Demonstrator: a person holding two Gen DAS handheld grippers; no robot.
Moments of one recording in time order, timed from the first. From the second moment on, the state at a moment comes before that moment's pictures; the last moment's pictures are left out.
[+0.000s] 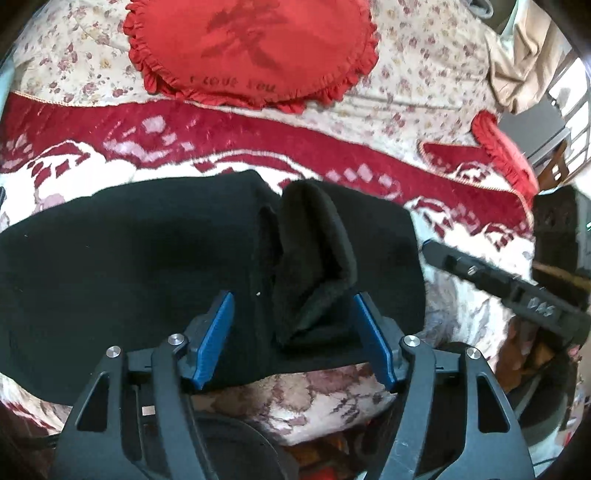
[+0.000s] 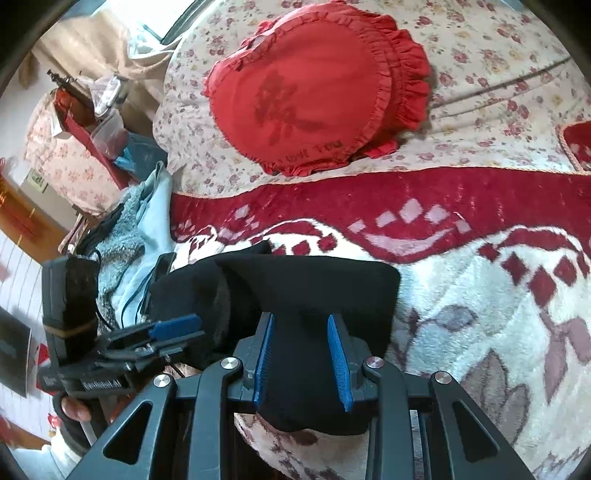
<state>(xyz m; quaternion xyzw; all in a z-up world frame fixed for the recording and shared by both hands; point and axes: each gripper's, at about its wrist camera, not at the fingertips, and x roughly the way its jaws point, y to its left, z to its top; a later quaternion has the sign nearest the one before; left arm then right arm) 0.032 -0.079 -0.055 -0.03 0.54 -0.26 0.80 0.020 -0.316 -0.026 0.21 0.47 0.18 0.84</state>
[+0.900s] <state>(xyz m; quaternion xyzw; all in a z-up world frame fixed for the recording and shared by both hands) 0.039 -0.057 -0.068 -0.06 0.53 -0.19 0.82 0.057 -0.270 -0.051 0.17 0.50 0.21 0.82</state>
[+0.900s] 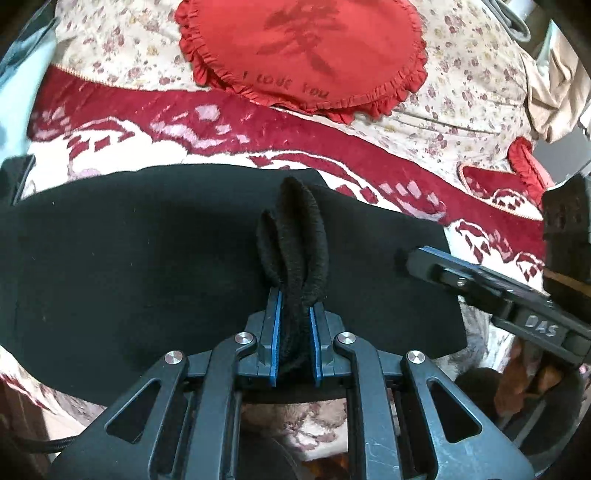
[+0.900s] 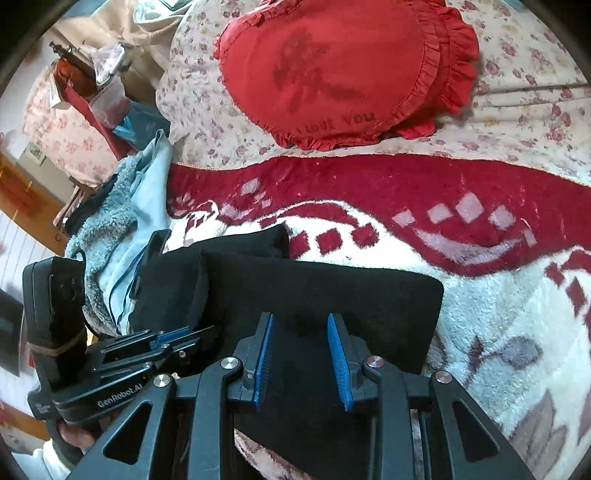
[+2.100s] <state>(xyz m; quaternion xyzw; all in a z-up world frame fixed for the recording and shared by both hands) 0.013 -0.007 -0.059 -0.07 0.52 -0.14 0.84 0.077 -0.182 -0.034 0.03 0.50 0.21 0.84</state>
